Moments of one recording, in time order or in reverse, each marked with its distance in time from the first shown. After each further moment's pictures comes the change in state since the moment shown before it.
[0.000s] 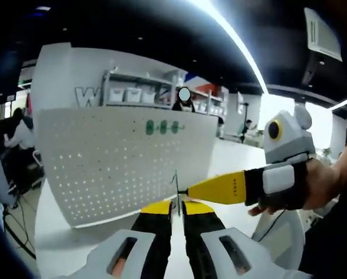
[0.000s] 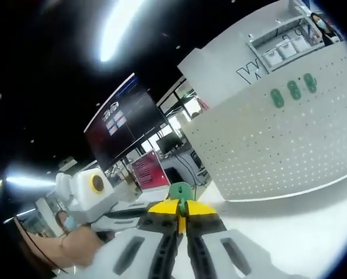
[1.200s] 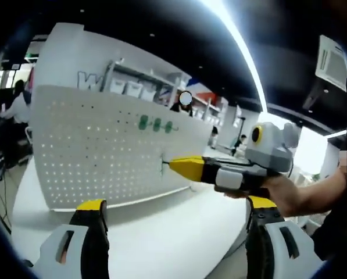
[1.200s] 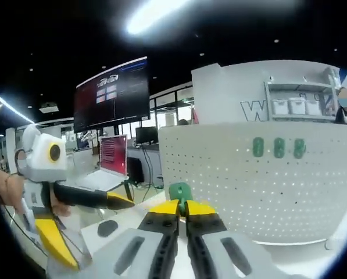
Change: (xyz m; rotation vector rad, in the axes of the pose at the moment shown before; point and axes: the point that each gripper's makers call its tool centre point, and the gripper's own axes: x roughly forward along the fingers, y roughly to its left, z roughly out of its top) left arm 0.002 -0.017 0.000 -0.145 -0.042 -0.046; right arm -0.001 -0.074 0.037 -0.430 -0.048 -0.204
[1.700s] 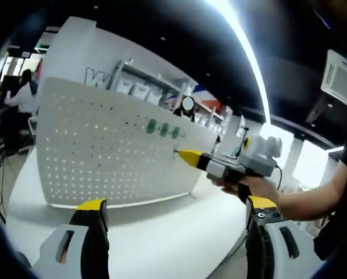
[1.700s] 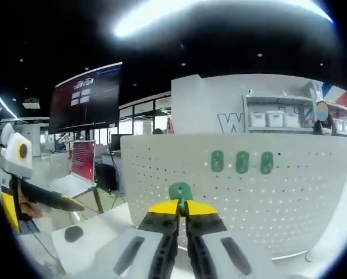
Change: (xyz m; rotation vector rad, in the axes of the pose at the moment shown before) left arm -0.001 0.016 0.007 -0.057 -0.021 0.021; right arm 0.014 -0.082 0.017 -0.045 -0.070 -0.174
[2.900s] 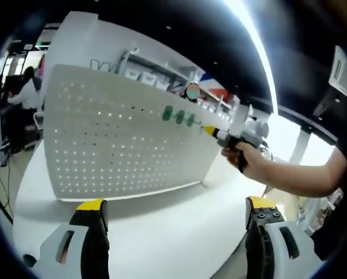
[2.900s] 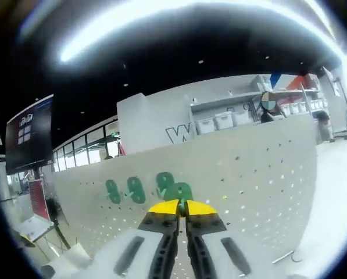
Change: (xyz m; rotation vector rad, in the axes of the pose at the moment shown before) left arm 0.006 0.032 -0.014 -0.013 0.086 0.045; right arm 0.023 -0.164 0.013 0.201 -0.139 -0.332
